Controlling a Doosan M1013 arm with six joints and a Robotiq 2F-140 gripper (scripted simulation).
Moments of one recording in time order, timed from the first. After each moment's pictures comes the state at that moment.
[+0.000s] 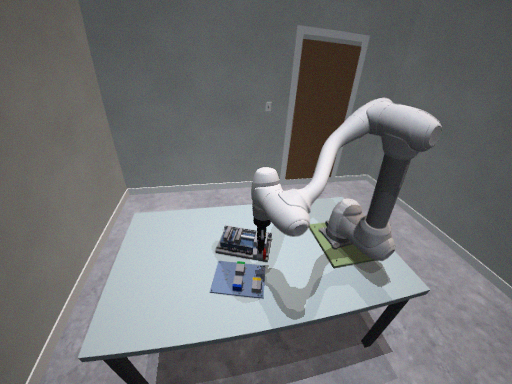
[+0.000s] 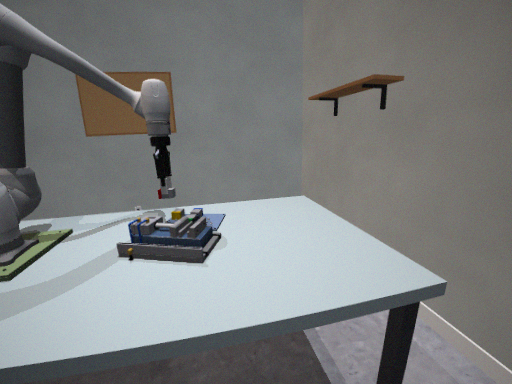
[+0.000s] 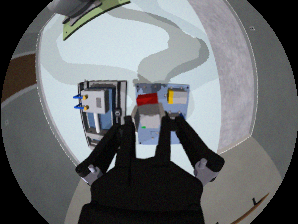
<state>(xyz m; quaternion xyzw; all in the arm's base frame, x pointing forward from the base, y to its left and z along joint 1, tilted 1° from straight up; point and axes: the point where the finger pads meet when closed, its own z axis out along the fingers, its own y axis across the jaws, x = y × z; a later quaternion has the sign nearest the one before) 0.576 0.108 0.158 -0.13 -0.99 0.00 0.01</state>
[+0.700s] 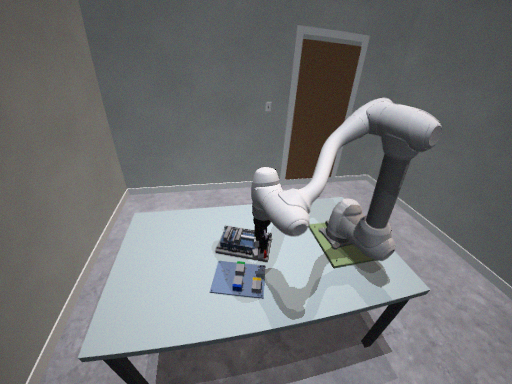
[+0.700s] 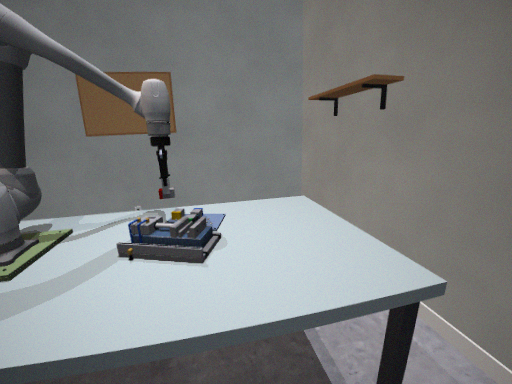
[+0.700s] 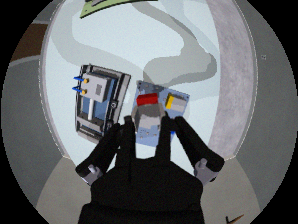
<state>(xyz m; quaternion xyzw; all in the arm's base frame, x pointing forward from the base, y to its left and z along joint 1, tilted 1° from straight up) 0.576 0.108 0.158 0.00 -1.00 0.00 0.01</state>
